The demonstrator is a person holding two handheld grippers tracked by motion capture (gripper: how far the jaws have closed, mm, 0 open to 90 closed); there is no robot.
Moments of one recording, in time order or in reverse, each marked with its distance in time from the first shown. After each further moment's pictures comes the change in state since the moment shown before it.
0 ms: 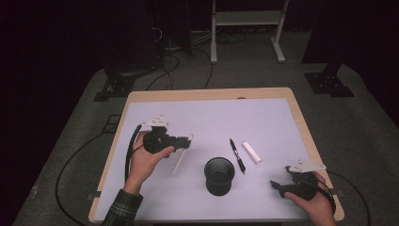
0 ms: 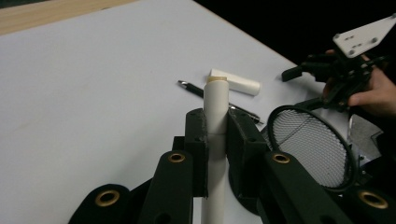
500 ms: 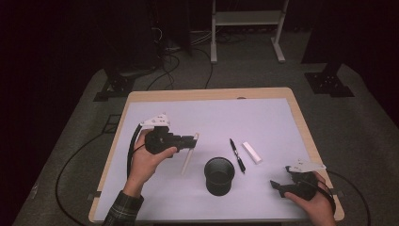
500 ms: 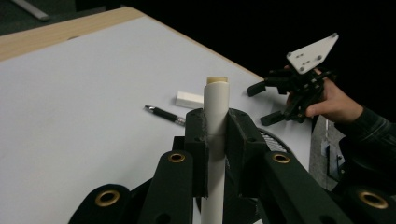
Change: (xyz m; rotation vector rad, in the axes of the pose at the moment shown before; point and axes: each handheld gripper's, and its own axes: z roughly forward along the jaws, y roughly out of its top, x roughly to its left) left arm -0.025 0.016 -0.008 -0.058 -0.089 0.055; right arm 0.000 0.000 0.000 0.000 0.000 -0.002
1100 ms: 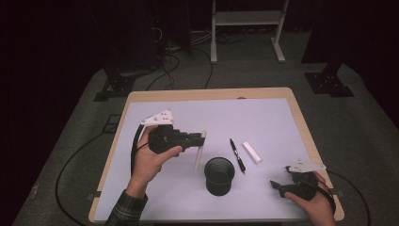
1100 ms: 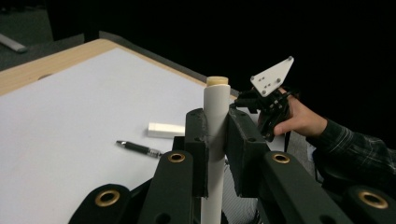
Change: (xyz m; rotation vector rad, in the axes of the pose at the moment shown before) left arm -0.027 0.023 0.001 -0.067 -0.070 0.073; right arm 0.000 0.000 0.000 0.000 0.000 -0.001
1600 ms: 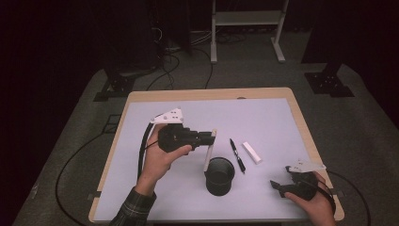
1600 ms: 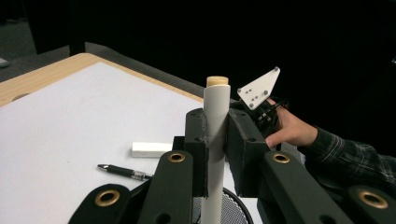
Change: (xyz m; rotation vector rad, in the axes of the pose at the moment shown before) left arm -0.006 0.009 0.021 -0.016 -0.044 0.027; right arm 0.000 0.000 0.000 0.000 0.000 0.000
